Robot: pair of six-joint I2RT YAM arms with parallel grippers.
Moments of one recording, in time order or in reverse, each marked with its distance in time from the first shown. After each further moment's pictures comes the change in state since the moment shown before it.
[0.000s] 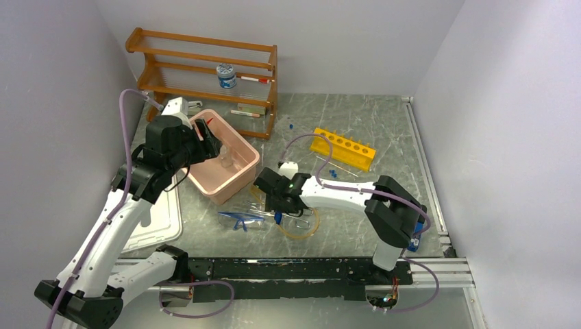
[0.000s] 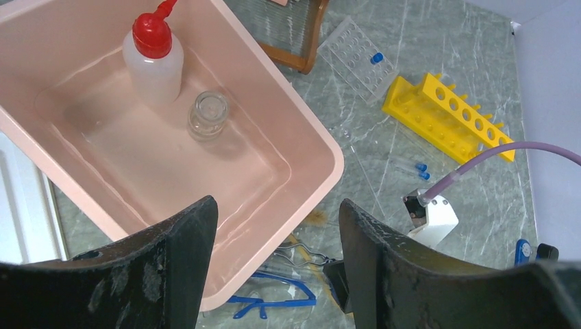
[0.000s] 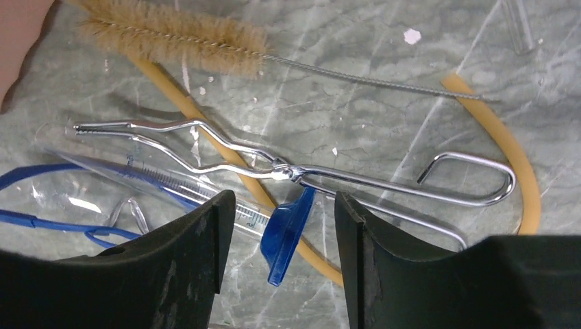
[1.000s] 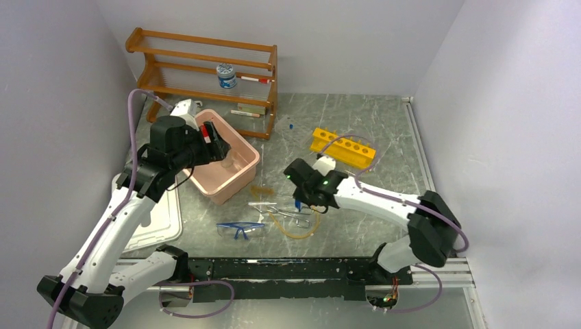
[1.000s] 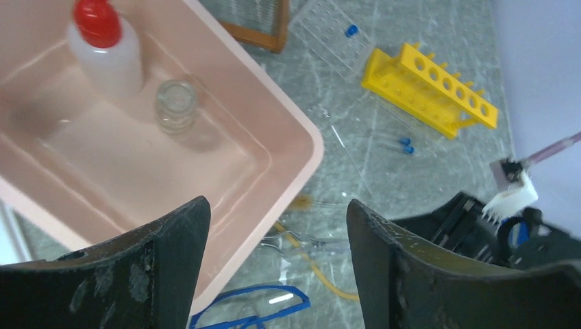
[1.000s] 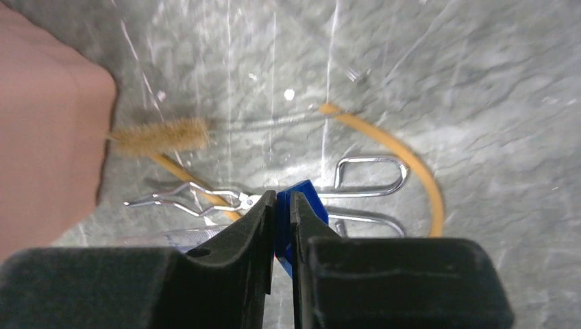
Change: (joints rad) left arm 0.000 0.014 -0.027 0.027 0.079 0.020; right arm -0.116 -0.248 -0.176 -0.016 0.074 0.259
